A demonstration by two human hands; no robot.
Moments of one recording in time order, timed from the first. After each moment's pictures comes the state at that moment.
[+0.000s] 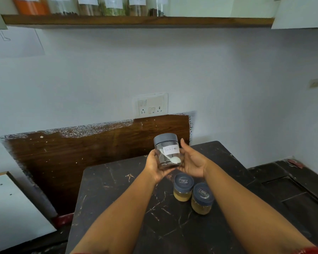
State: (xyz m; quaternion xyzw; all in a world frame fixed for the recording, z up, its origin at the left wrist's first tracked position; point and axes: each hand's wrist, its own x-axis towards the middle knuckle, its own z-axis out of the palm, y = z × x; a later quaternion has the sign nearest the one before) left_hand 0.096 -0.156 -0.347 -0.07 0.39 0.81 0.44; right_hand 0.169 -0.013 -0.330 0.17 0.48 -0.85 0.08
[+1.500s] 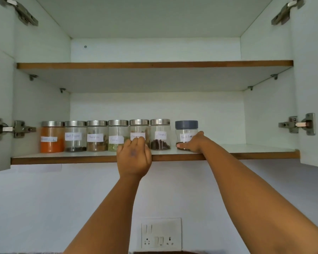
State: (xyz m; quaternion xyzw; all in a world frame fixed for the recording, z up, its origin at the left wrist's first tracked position) left_hand -0.095 -0.060 0.014 0.16 0.76 0.18 -0.60; right_hand -0.068 0.164 0.084 0.15 0.90 -0.34 -0.23
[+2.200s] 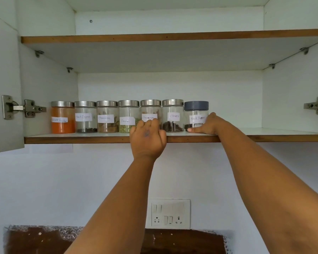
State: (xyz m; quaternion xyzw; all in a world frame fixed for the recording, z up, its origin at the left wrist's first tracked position) left_hand -0.096 -0.058 0.012 0.16 0.77 0.21 -0.59; right_hand -0.078 0.165 0.086 0.12 0.92 -0.29 -0.22
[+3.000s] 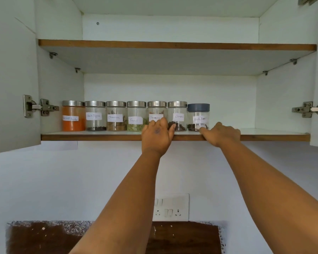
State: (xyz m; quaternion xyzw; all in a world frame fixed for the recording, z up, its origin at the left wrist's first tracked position) left_hand -0.090 -0.069 0.019 0.24 0.79 0.20 -0.53; right_hand -0.024 0.134 0.046 0.28 0.90 -0.07 -0.32
